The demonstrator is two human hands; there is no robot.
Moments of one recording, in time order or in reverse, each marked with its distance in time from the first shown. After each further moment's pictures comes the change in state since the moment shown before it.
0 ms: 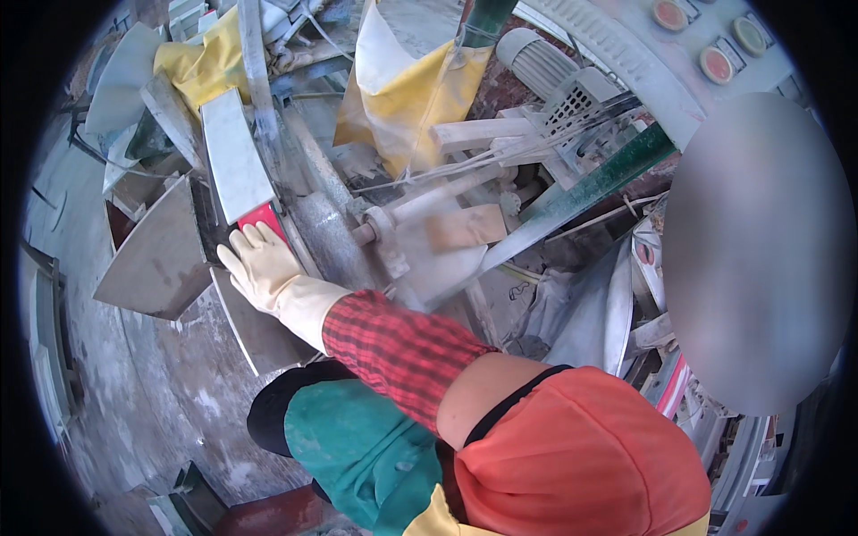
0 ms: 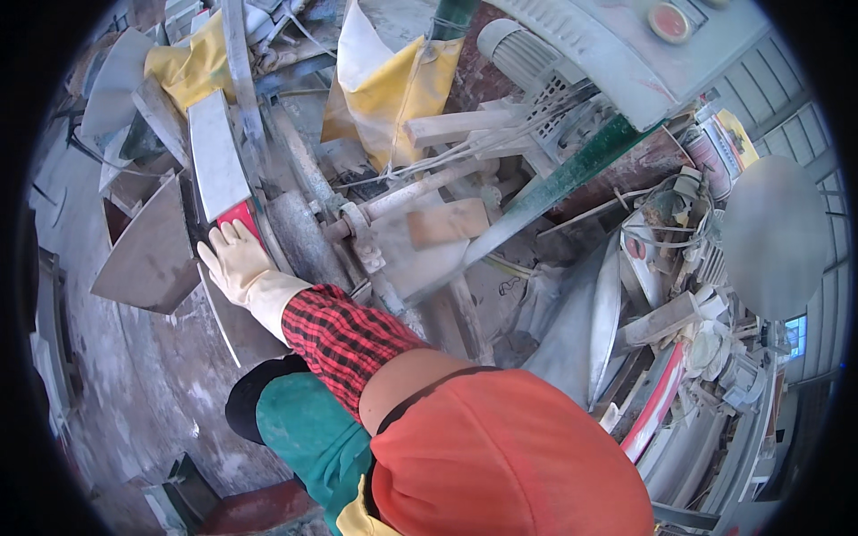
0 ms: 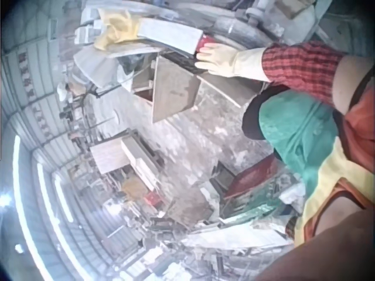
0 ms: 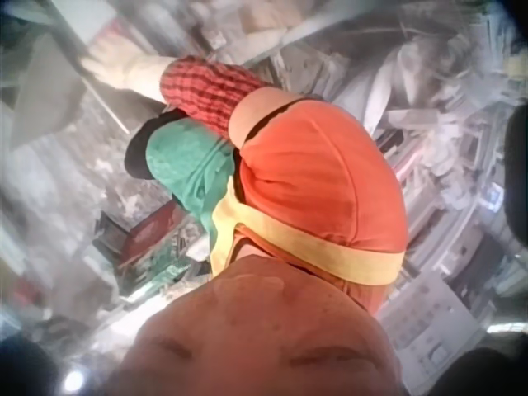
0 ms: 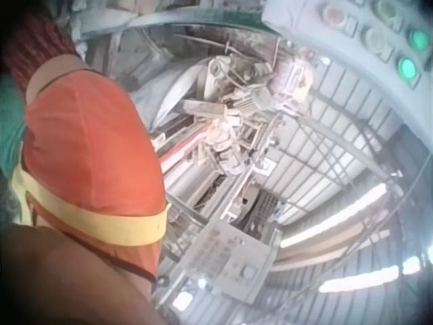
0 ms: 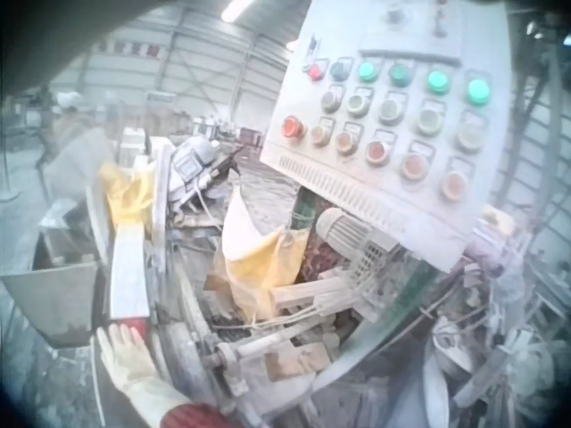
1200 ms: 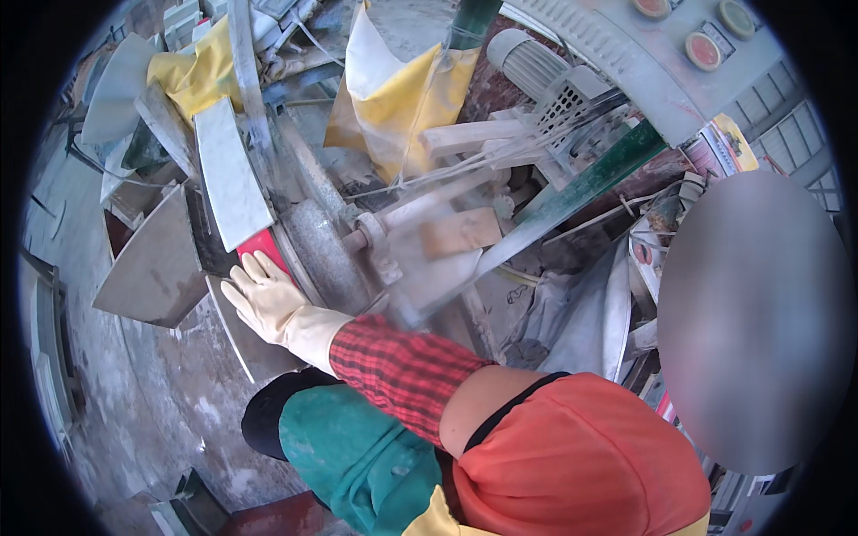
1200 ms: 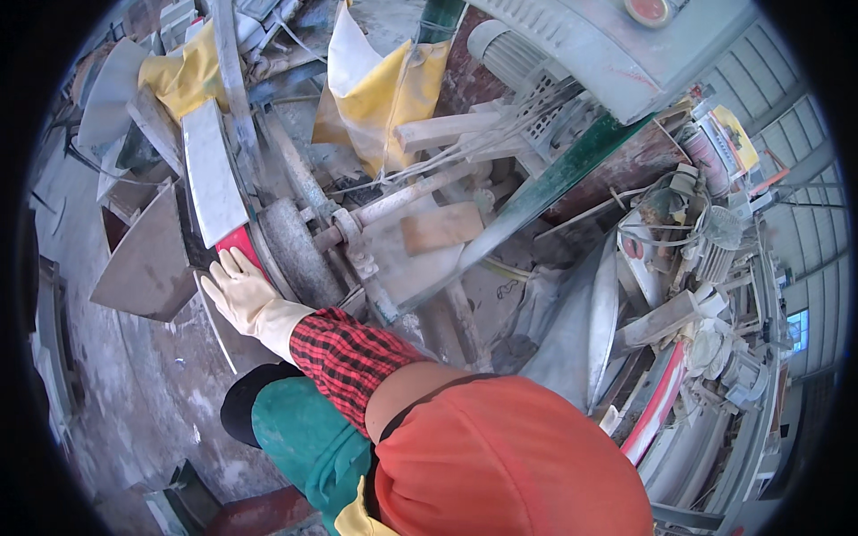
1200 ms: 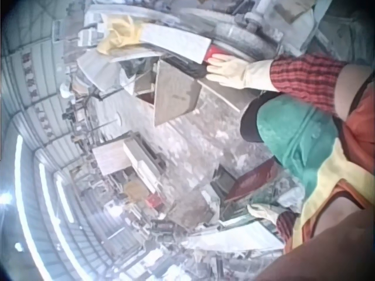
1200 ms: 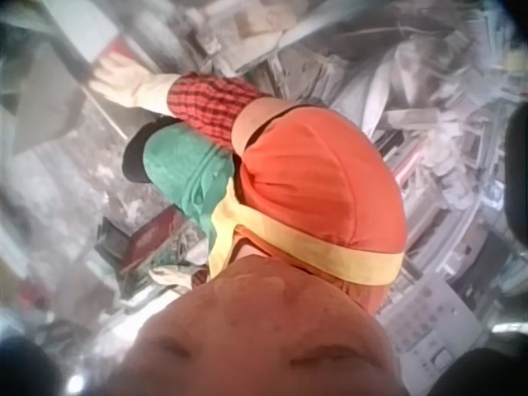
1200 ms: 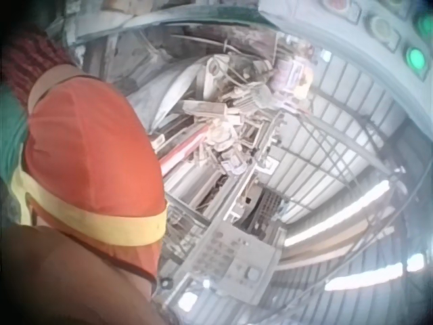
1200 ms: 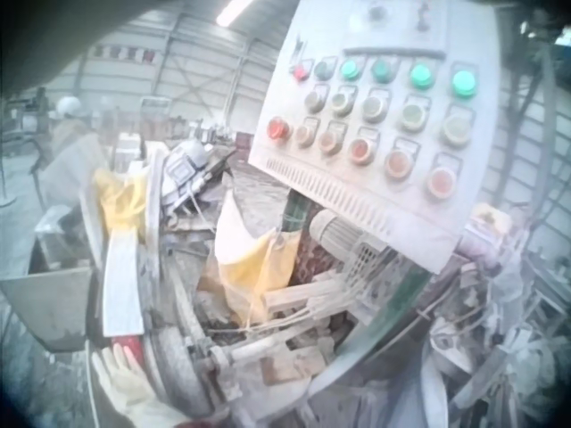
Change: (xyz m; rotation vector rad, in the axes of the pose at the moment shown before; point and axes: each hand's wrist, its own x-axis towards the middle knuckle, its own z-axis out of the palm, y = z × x) left_hand -0.023 -0.024 -0.012 0.092 0.068 -0.027; right_hand -0.042 -0.013 0.021 -0.007 -0.030 -0.072
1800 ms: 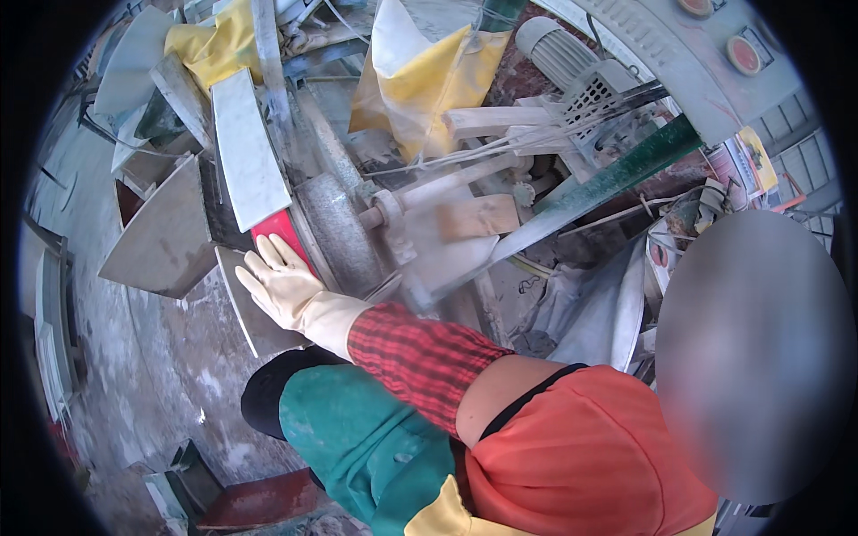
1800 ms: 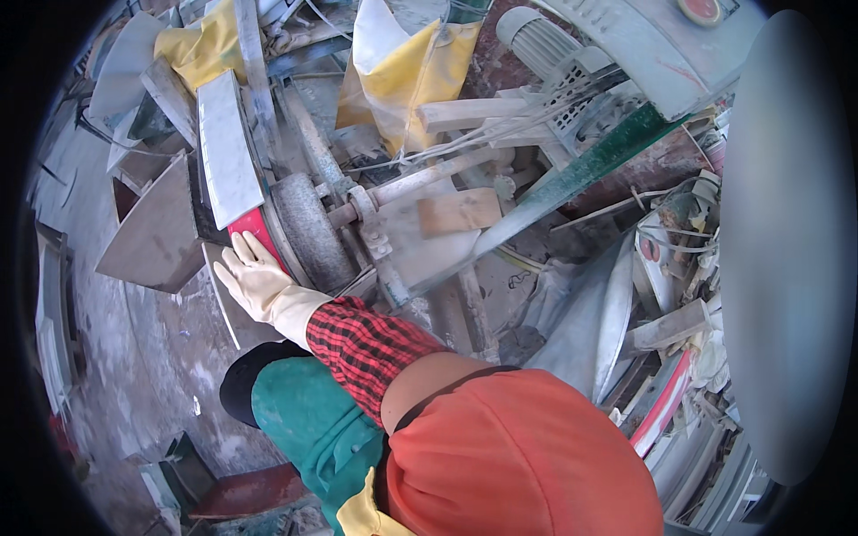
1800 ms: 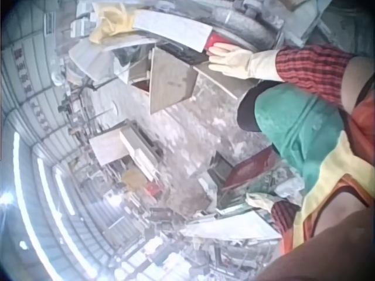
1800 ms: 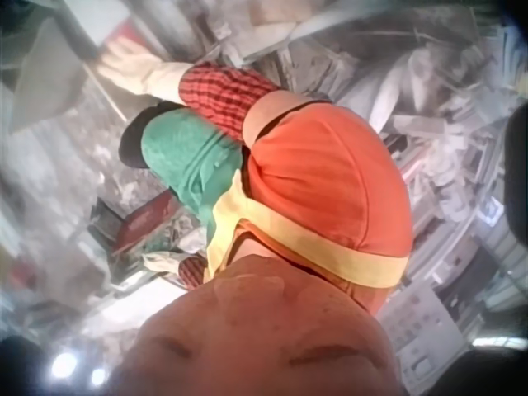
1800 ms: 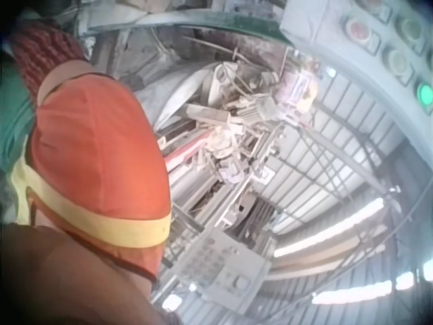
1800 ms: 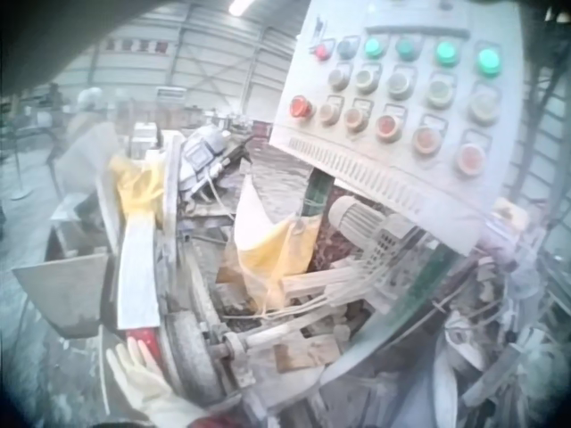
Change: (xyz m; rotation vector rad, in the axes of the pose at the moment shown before) left_hand -0.016 -0.031 -0.012 0.297 0.120 0.207; right_hand -0.023 -0.004 0.014 0.052 -0.003 -0.050
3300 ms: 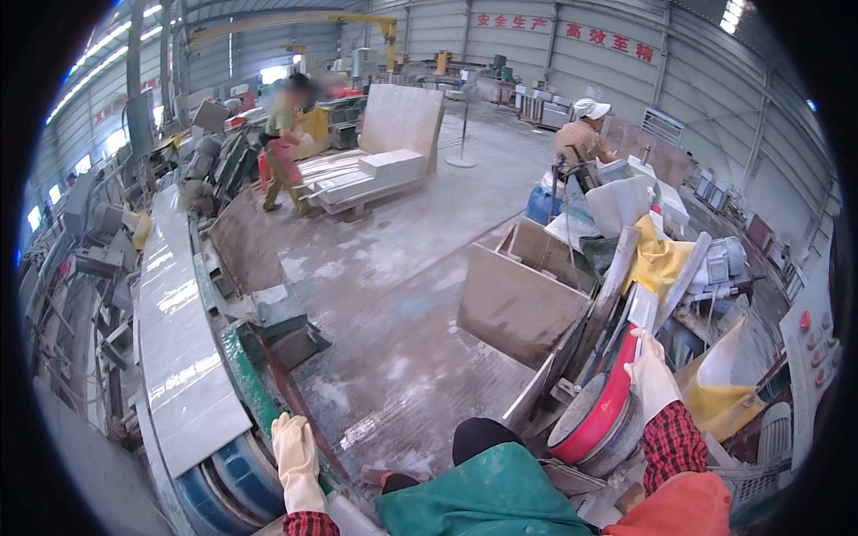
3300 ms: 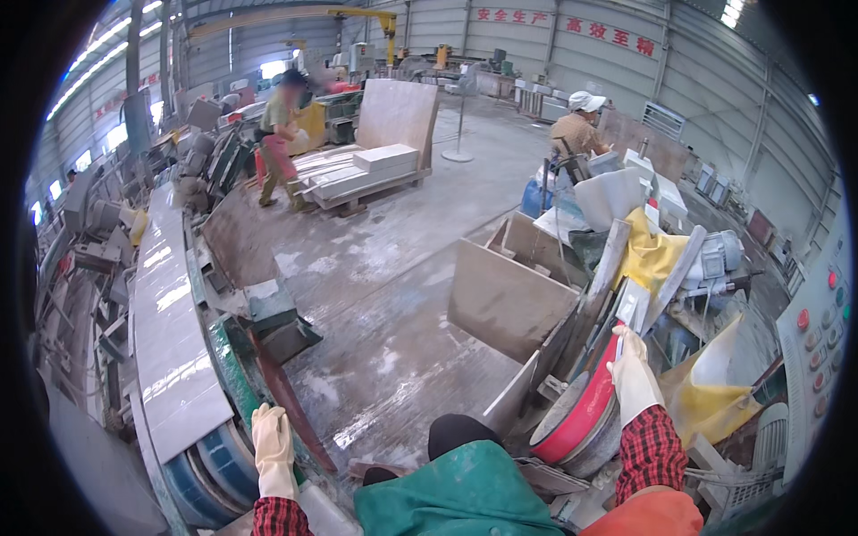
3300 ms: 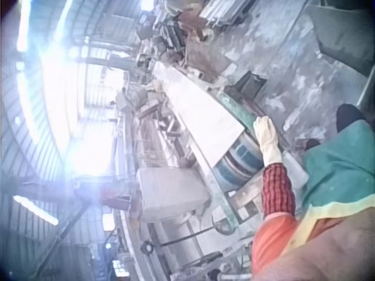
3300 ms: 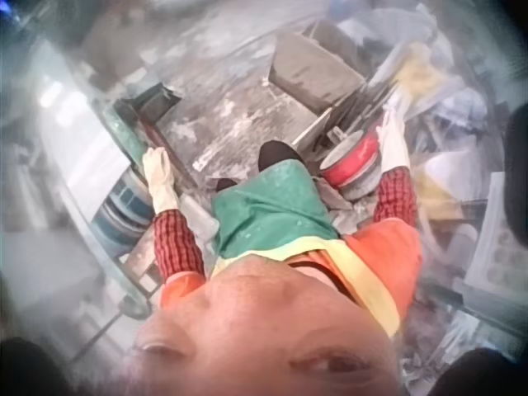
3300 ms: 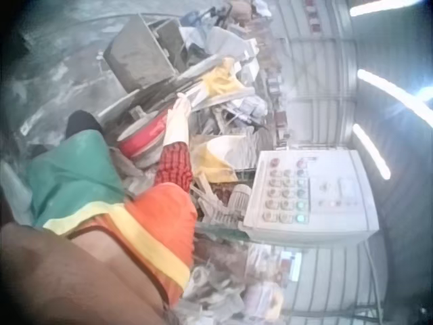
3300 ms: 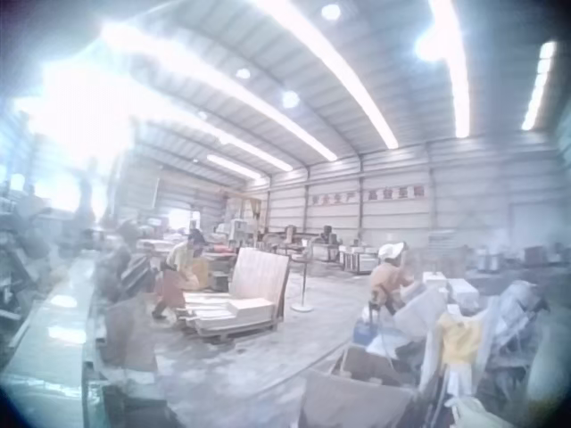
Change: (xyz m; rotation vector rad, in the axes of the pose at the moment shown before) left_hand 0.009 0.014 -0.018 -0.469 0.184 -0.593; right_hand 0.178 0.005 -0.119 1.027 -0.001 1.218
